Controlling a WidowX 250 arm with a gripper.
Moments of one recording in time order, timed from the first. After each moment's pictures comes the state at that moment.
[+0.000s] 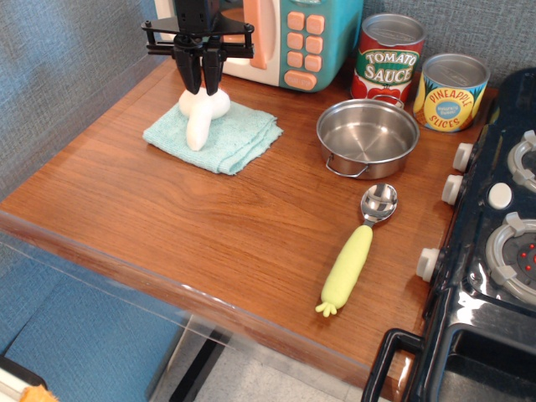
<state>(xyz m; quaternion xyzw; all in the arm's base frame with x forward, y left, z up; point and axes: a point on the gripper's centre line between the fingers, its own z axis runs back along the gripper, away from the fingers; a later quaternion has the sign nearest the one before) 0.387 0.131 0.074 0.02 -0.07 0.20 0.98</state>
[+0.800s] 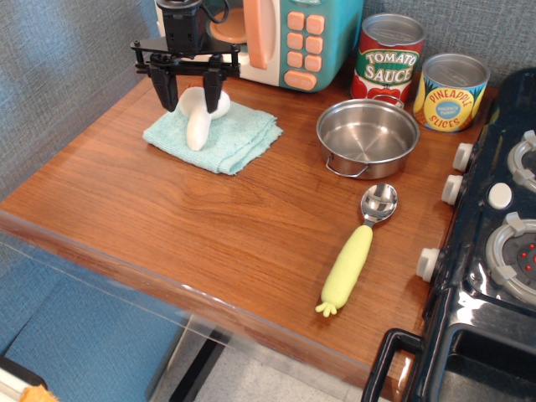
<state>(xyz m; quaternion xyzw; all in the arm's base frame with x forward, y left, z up) 0.378 0.141 0.051 0.02 -0.03 0.21 0.98</state>
